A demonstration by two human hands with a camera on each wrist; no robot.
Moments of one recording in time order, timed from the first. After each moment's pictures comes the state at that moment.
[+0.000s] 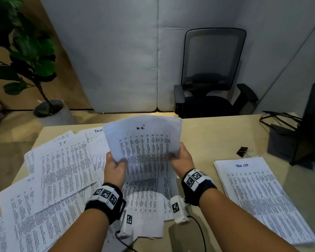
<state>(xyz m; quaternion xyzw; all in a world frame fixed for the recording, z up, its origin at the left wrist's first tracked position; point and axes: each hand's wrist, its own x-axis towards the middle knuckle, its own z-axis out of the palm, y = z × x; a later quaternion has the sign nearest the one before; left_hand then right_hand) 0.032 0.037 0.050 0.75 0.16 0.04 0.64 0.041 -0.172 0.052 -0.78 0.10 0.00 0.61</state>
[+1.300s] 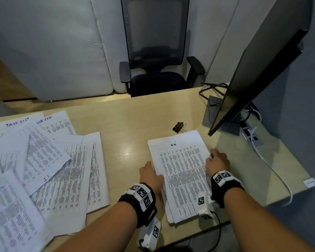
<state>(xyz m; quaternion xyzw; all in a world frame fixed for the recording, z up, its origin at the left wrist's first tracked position) -0.043 -0.280 -0.036 0.84 0.07 -0.29 0.46 -0.071 -0.519 -0.034 -0.88 0.41 0.07 0.22</state>
